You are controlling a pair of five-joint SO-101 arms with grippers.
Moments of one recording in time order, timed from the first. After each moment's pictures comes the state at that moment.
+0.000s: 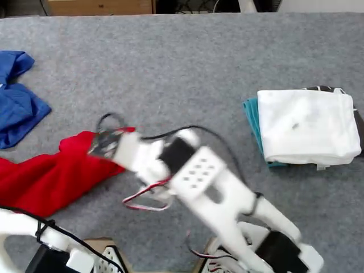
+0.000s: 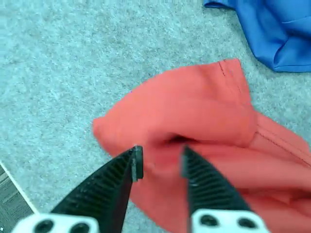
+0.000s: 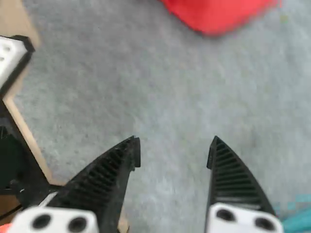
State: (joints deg) left arm -70.3 -32.0 34.2 67.4 -13.0; right arm -50.6 -18.7 21.1 87.7 25.7
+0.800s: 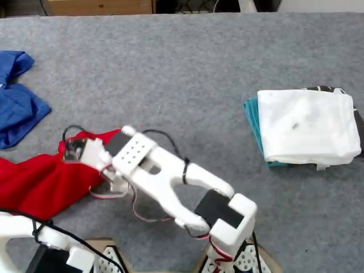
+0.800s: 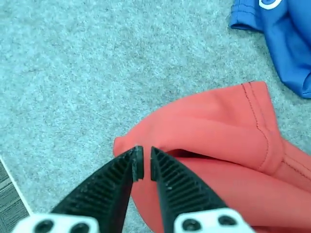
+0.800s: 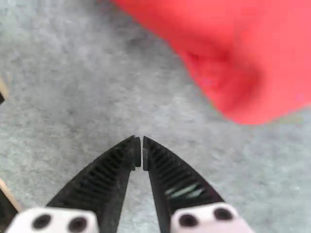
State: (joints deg) left arm -73.9 -32.0 40.4 56.2 -13.0; right arm -51.8 14.2 4.7 78.9 26.5
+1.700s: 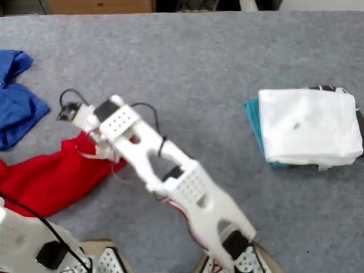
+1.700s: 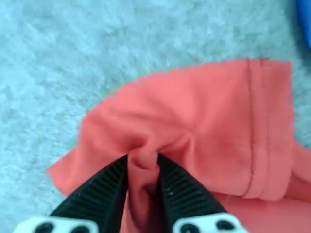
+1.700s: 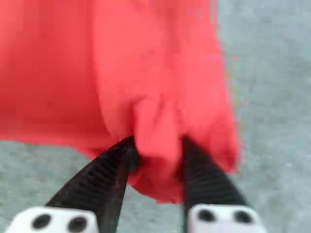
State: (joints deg) left arm -67.8 11.7 13.3 65.9 -11.7; right arm -44.6 57.7 -54.0 93.2 23.9
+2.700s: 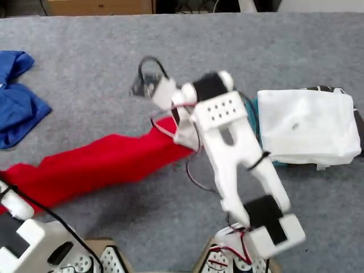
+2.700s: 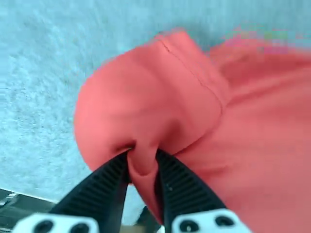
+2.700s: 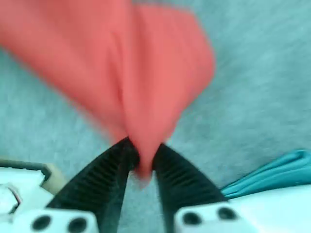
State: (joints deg) left arm -61.5 -6.3 9.6 98.2 -32.3; right arm -22.2 -5.8 8.8 92.7 46.5
